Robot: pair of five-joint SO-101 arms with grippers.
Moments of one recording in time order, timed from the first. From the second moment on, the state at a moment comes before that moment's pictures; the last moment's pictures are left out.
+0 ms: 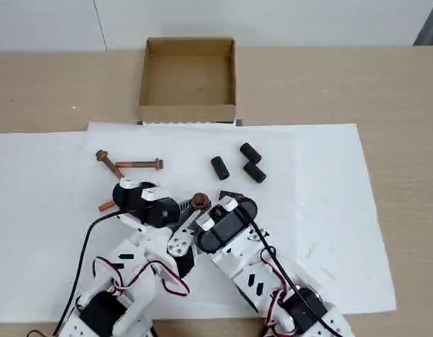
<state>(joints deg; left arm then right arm) 34.5 -103.5 87.7 48.9 23.1 -41.9 -103.1 91.1 44.8 5.3</state>
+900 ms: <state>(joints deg) 26.3 -103.4 87.7 55.8 18.9 -42.0 -103.0 91.1 44.8 5.4</state>
